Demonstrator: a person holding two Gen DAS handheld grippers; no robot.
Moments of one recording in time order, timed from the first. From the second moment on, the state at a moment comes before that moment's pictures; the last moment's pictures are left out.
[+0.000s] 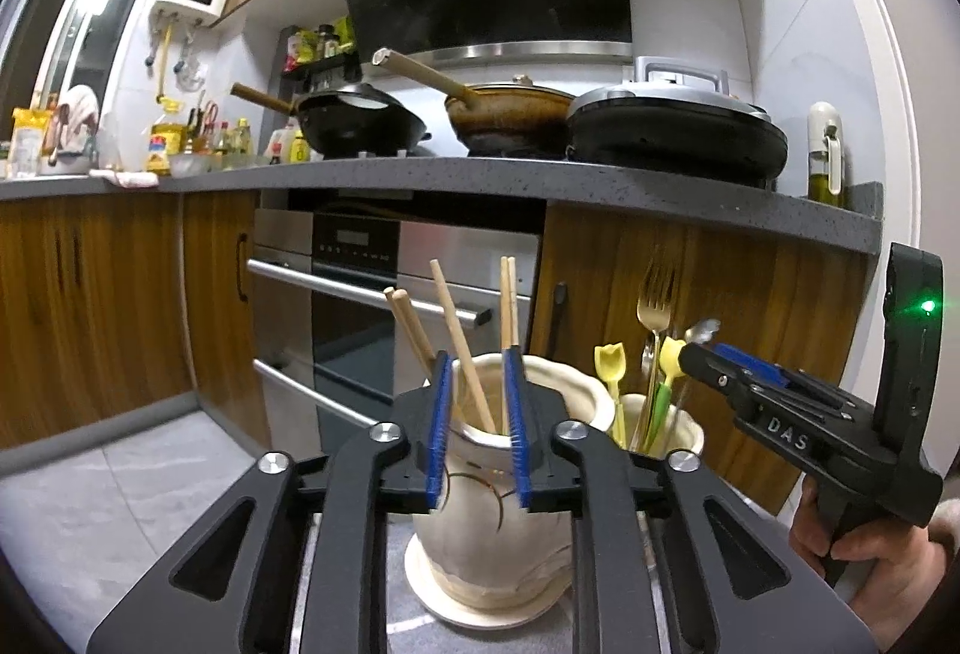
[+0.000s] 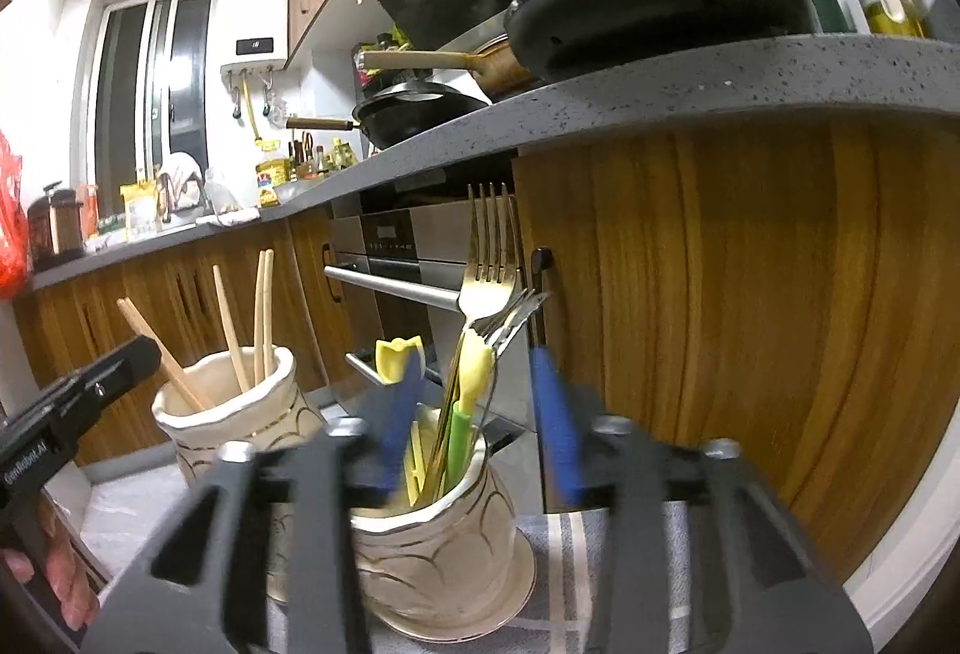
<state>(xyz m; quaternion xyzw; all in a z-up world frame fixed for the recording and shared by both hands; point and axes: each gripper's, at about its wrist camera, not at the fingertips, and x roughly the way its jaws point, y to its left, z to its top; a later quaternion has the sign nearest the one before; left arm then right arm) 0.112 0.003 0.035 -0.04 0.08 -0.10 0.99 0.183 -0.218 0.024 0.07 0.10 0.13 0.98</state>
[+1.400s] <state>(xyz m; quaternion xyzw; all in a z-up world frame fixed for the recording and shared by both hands) 0.027 0.003 -0.004 0.01 0.14 -0.01 0.99 0.088 -0.232 -0.009 -0.01 0.14 0.12 0.98</state>
